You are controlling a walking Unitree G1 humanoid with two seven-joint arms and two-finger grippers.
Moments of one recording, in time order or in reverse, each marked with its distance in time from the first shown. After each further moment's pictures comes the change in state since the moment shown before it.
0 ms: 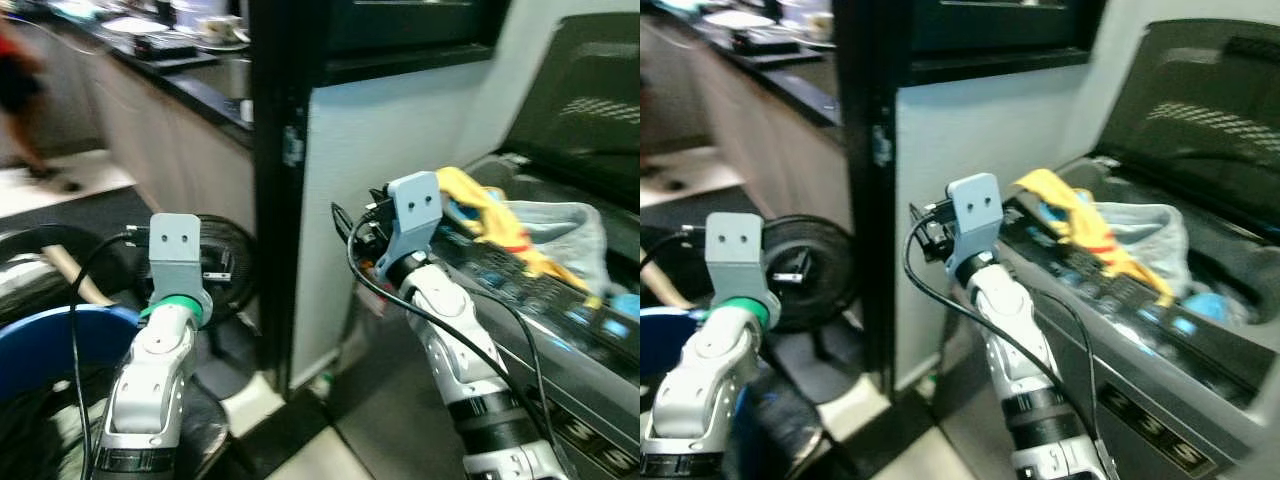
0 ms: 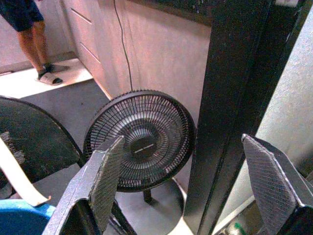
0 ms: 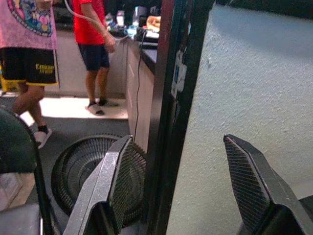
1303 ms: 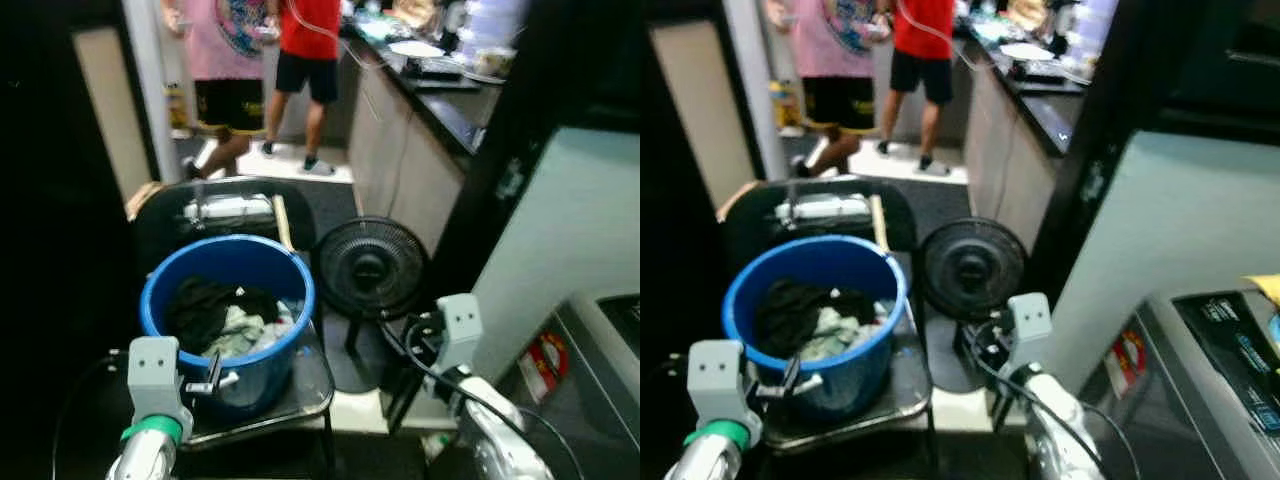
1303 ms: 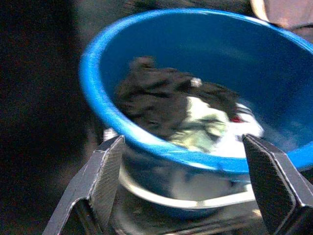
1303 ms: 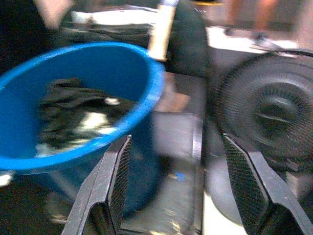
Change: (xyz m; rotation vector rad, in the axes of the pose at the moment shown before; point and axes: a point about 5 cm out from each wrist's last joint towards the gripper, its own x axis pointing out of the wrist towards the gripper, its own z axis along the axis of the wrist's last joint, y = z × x) left arm -0.063 0.035 -0.116 -0.011 0.095 0.009; right arm -0.088 -0.024 -0.107 0.215 0.299 0.006
